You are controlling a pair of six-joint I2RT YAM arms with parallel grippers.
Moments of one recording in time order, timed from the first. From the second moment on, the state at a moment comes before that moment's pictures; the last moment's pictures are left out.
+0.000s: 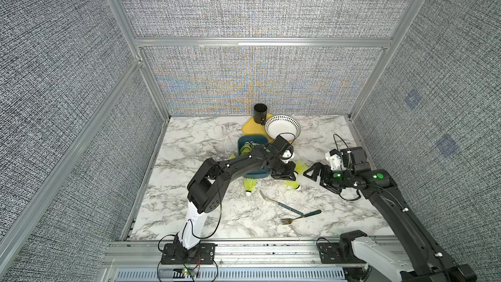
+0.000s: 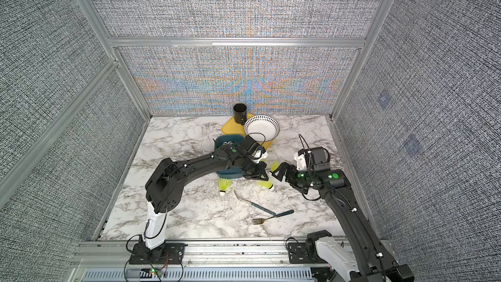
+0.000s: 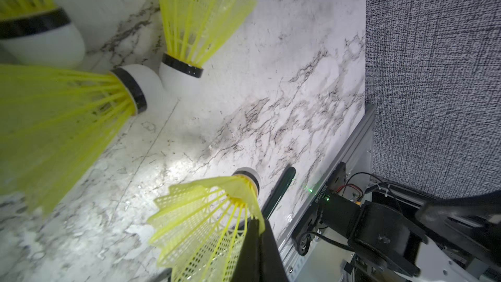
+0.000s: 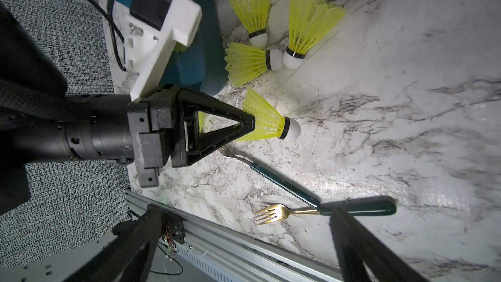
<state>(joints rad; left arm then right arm) -0.89 2.04 1.60 -0.56 0.59 -0.67 0.21 0.98 0.96 -0.94 -0.42 0.60</state>
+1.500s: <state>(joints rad) -0.80 1.56 0.98 -0.23 -0.45 -1.96 0.35 1.46 1.14 -0.50 -0.68 0.52</state>
